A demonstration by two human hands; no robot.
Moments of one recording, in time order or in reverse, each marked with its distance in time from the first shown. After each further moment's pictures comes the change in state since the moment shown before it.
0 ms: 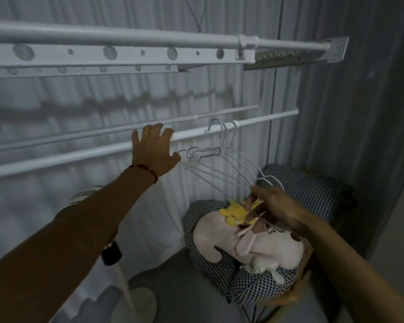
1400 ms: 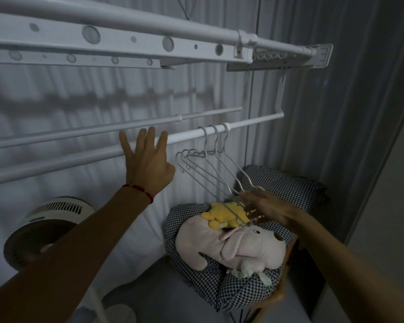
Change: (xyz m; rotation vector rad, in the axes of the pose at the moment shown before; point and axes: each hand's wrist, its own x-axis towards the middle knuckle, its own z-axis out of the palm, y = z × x) left_hand 0.006 -0.006 0.043 0.008 0.094 0.104; right_hand 0.060 0.007 0.002 -0.253 0.058 0.021
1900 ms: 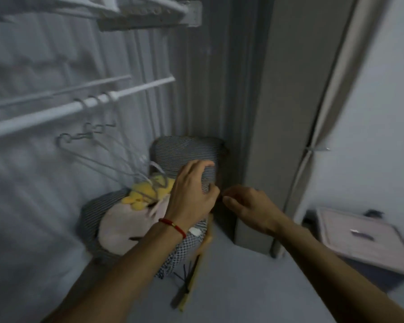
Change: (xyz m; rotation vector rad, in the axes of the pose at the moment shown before) left_hand -0.094 0.234 -0.027 -1.219 -0.298 0.256; right_hand -0.158 0.075 0.005 -0.410 0.475 0.103
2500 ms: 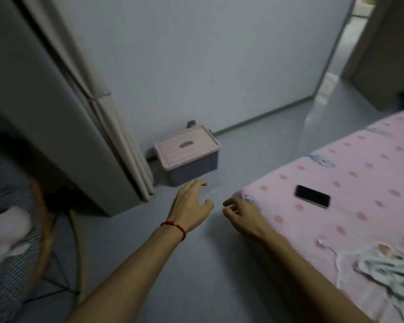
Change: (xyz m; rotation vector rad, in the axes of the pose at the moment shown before) left_hand -0.264 0.388 0.333 -0.157 -0.954 0.185; right_hand -0.547 0.280 -0.059 0.275 0.403 0.965
